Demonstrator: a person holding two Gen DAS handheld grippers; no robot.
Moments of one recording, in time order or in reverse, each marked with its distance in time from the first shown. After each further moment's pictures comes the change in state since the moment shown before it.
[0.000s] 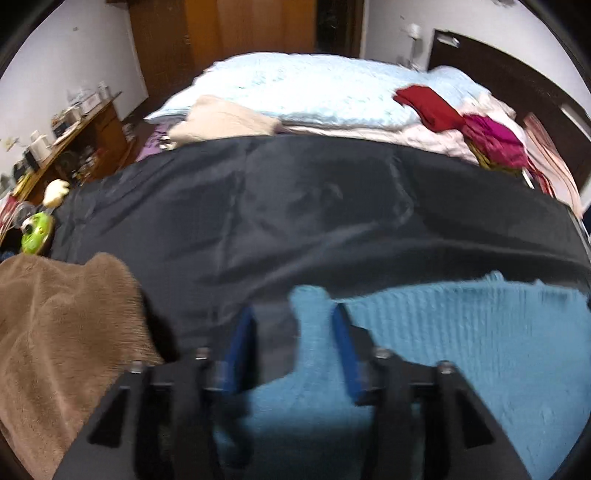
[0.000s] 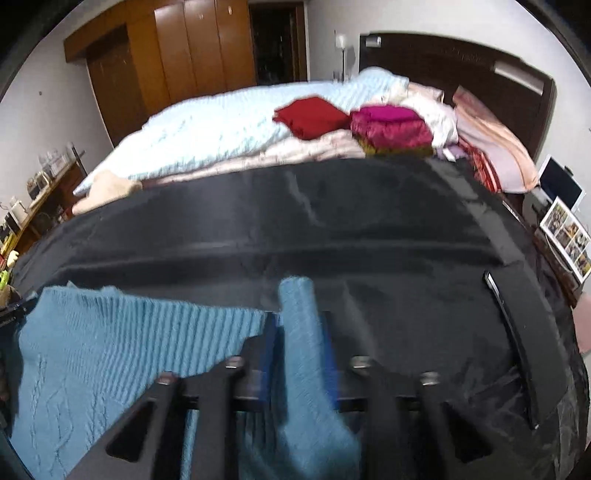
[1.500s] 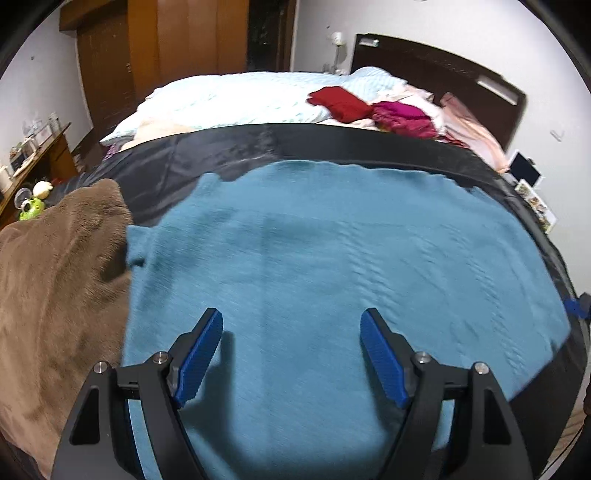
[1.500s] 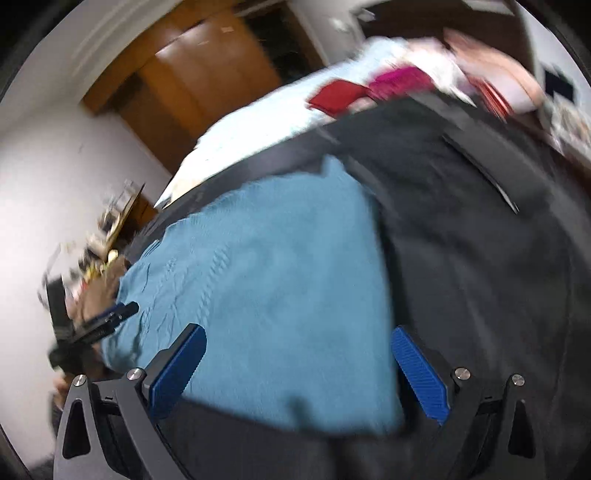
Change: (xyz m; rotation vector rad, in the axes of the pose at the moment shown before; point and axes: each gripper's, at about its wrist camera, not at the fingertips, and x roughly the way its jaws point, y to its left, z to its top) left arm -0.098 -0.057 -0.144 0.179 -0.053 -0.203; right arm -0.143 -0.066 -0.162 0.255 0.050 0.369
